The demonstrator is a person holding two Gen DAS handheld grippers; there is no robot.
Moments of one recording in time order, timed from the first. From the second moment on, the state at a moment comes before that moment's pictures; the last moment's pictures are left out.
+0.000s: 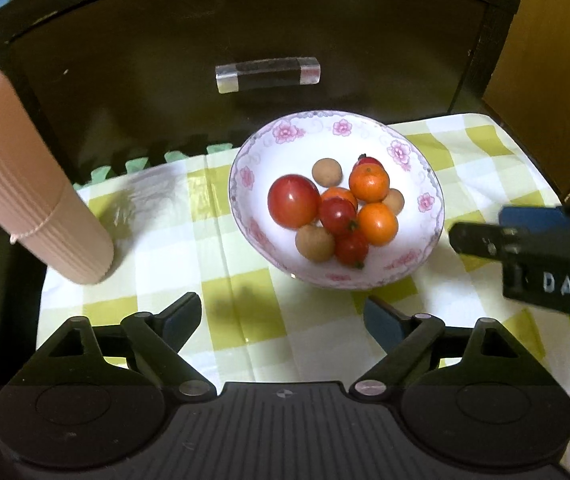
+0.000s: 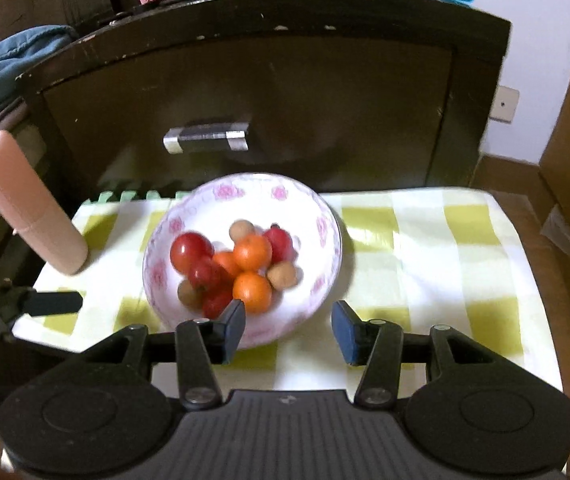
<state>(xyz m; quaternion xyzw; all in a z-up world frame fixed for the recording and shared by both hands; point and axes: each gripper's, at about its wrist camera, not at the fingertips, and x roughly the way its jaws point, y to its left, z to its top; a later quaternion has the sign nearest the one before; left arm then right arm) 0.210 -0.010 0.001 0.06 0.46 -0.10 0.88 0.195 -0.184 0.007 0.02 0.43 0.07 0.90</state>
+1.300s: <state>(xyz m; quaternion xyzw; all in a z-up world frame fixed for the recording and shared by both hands) 0.126 -0.008 0.001 0.06 0.41 -0.03 0.91 0.094 -0.201 -0.008 0.08 0.45 0.05 0.89</state>
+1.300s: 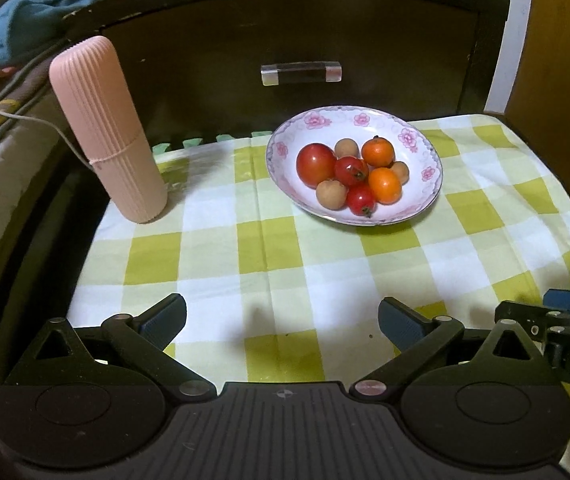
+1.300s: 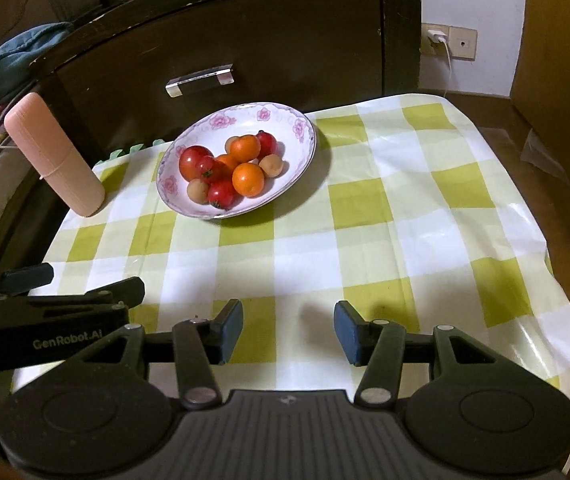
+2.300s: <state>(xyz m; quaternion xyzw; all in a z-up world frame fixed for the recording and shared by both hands) 0.060 -0.013 0.015 0.10 0.38 -0.02 0.92 0.027 -0.193 0.001 0.10 0.44 0.06 0.89</state>
